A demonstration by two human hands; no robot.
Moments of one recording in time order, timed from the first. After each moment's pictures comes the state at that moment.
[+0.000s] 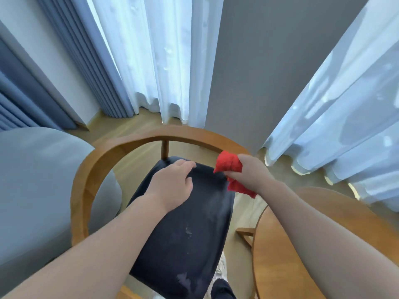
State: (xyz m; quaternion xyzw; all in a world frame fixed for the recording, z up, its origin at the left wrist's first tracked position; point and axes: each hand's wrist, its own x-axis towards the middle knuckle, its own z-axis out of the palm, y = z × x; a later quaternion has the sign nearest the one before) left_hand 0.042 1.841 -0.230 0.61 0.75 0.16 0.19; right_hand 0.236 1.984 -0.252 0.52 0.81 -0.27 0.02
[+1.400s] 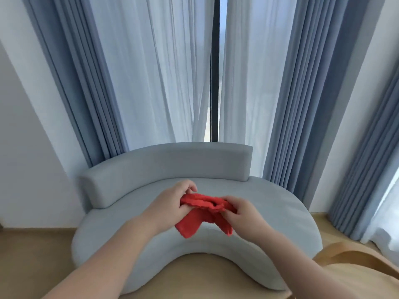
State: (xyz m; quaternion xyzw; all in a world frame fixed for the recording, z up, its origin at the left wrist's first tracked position) left_hand 0.045 1.209 0.047 0.16 0.92 0.36 -0.08; right_hand 0.028 1.421 0.011 -0.16 0.83 -0.53 0.04
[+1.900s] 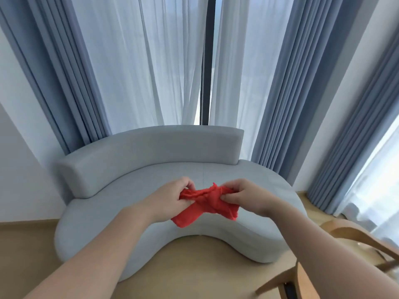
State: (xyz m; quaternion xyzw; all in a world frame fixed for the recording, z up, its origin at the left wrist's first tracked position) left_hand -0.001 1.138 0.017 0.19 0.91 0.37 0.04; right_hand -0.023 1.375 0.011 -0.16 0.84 -0.49 0.17
